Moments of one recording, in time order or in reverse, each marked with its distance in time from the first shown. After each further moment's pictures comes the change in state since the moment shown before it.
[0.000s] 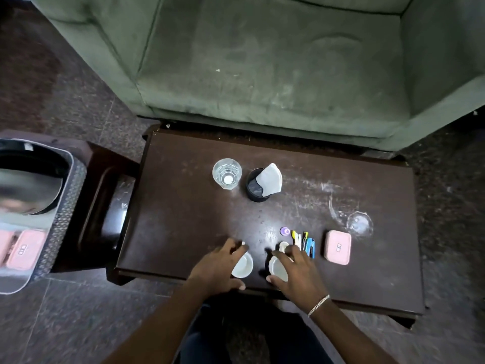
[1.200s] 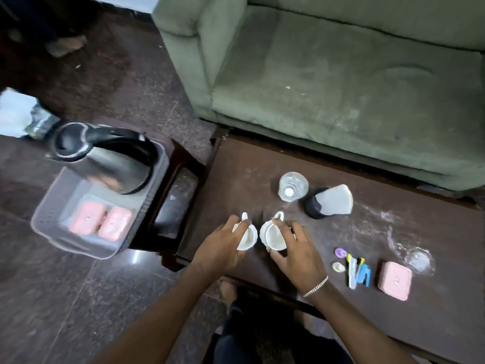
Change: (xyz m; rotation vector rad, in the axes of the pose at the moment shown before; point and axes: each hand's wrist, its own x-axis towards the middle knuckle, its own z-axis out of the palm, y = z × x) left_hand -0.090 -0.080 -0.086 -0.026 0.388 -0.153; right_hand 0.061 -0.158 -0.024 0.104 0.307 -0.283
